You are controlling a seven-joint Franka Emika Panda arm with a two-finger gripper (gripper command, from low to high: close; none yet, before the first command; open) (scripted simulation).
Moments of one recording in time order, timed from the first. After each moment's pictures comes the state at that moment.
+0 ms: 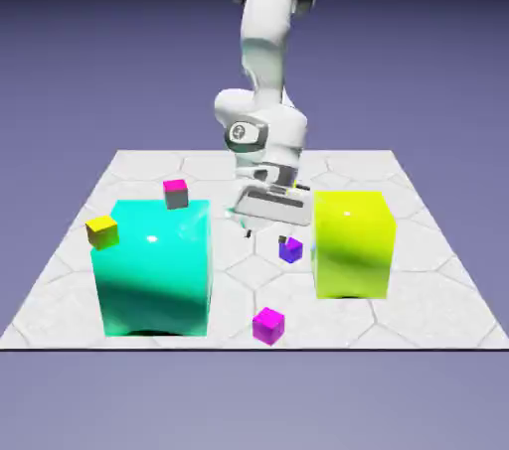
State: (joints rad) arm -0.72 -0.22 0.66 -2.83 -1.30 3.09 1.55
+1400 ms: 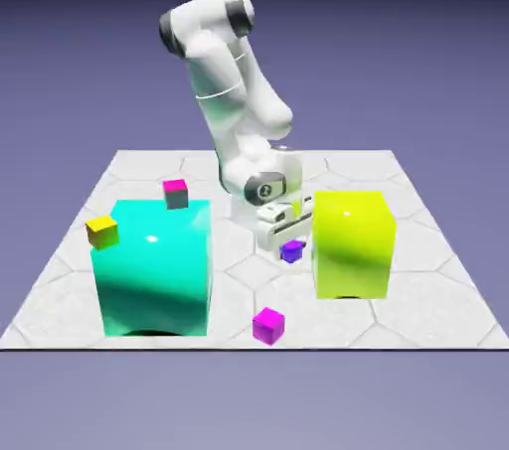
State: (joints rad) arm -0.89 0.45 0.80 -2.90 -2.23 2.88 2.13
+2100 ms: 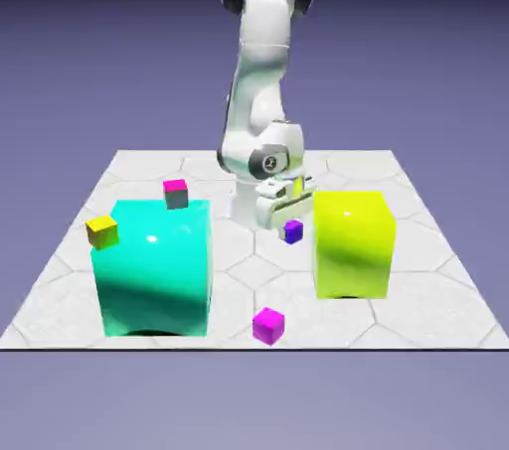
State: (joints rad) arm -1.19 -0.08 1.20 -2.87 -2.11 3.20 2.08
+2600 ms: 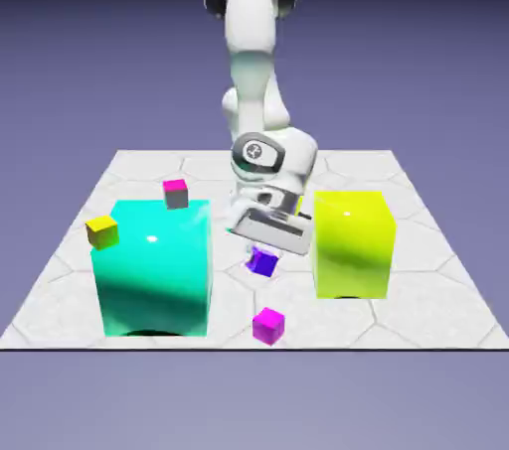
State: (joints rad) arm -1.00 0.07 1.01 -2.56 -1.50 2.73 1.90
